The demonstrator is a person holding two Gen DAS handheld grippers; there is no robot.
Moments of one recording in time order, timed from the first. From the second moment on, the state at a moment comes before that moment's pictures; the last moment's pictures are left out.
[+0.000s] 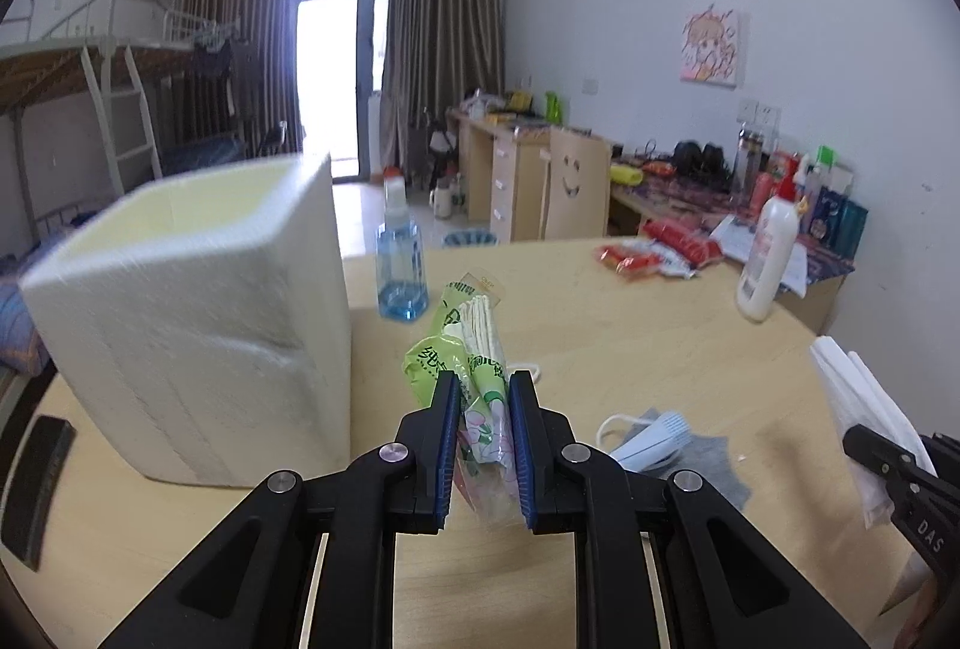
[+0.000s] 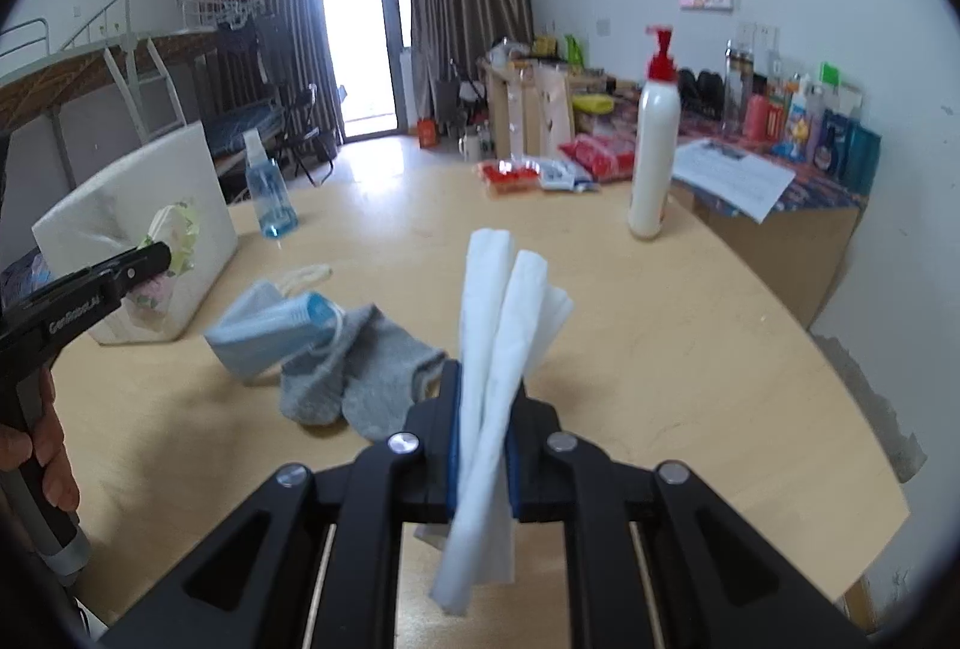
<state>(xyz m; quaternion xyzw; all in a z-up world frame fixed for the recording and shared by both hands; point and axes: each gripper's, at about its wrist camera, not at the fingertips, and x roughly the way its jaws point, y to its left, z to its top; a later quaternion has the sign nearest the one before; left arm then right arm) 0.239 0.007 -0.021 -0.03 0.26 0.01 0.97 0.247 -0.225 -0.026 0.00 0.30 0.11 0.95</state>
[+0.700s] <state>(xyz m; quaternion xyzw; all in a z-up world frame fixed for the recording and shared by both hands) 0.124 0.004 0.054 0.01 0.12 0.00 0.99 0.176 -0.216 0.042 0.00 0.18 0.12 0.98</state>
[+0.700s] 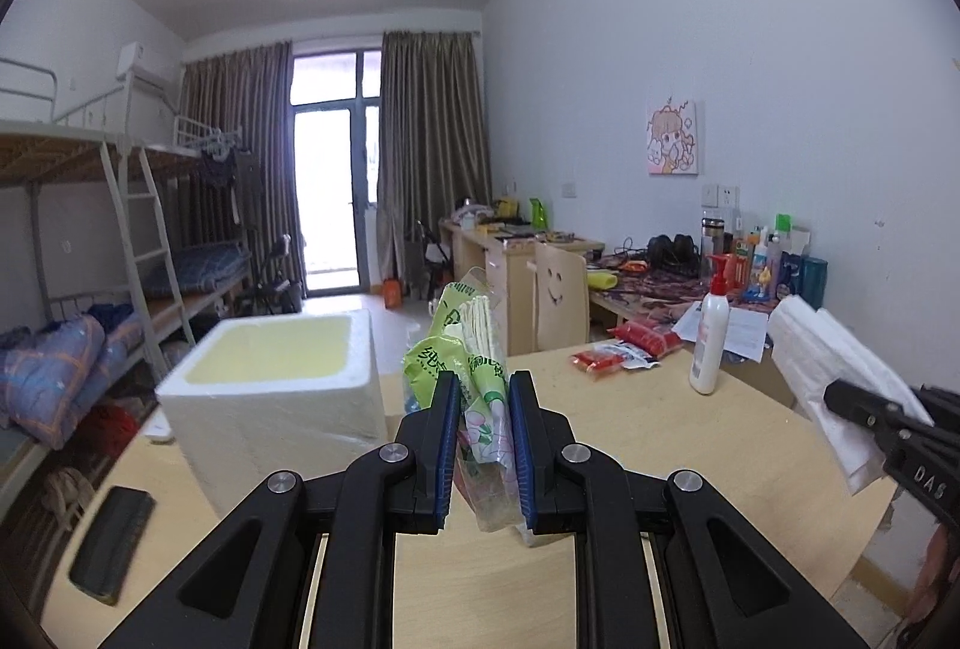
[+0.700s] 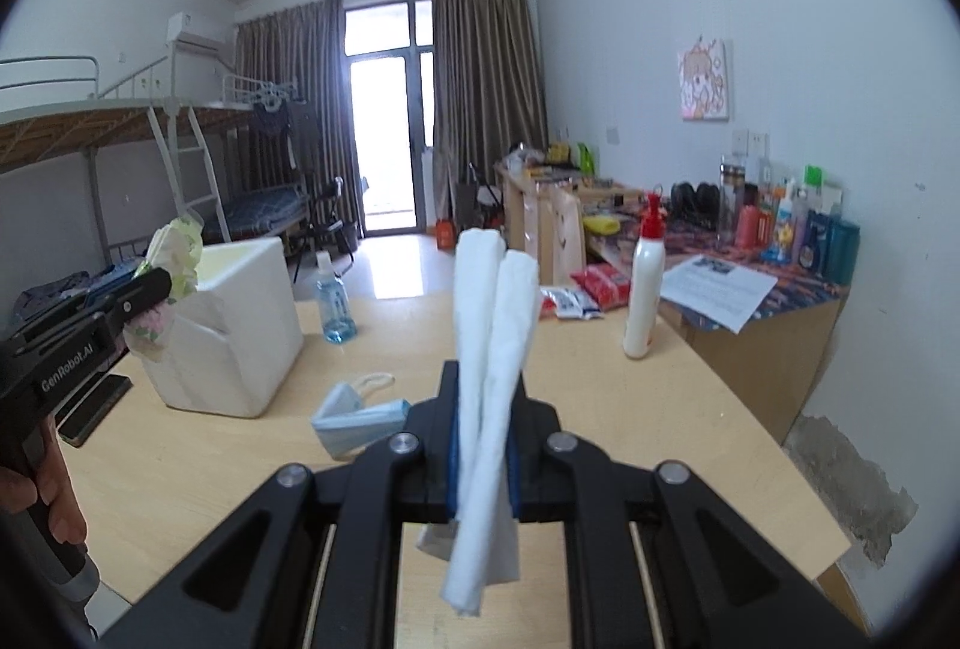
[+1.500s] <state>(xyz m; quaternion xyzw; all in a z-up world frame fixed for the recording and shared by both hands) 0.044 -0.004 0.077 0.01 0.07 0.02 1.00 0.114 -0.212 0.061 0.00 0.11 0.14 0.98</state>
